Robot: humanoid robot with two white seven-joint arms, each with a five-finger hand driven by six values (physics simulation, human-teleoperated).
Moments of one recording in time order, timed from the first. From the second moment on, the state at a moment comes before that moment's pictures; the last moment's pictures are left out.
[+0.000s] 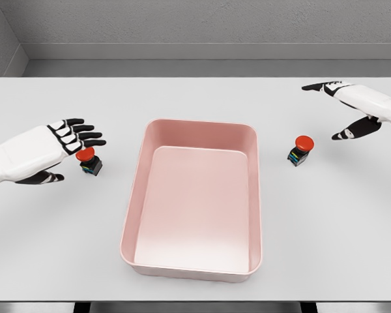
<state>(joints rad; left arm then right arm) -0.09 0.98 -0.22 -1.76 -0.52 -0.61 -0.13 -0.70 -1.02 0.85 -1.38 -0.04 -0.41 0.22</state>
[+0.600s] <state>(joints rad) -0.09 0.94 -0.19 -1.75 -0.53 -0.61 -0.12 -0.79 -1.07 1.03 -1.38 -0.03 -0.52 0.22</state>
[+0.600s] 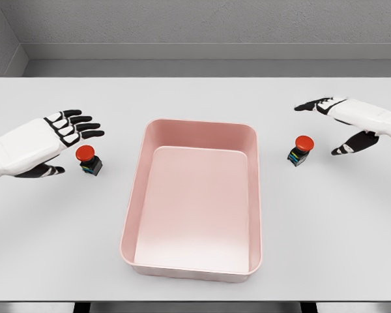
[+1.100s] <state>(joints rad) -0.24 0.92 -0.34 -1.64 -0.65 -0.61 -0.13 -0.82 -1.02 1.07 -1.39 -0.03 -0.49 0.28</state>
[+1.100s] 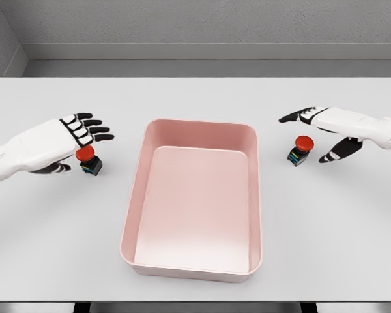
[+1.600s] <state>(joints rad) -0.32 0.85 -0.44 -1.52 -0.68 -0.61 -0.13 -0.88 -0.92 1.14 -1.29 0.00 -0.44 0.30</state>
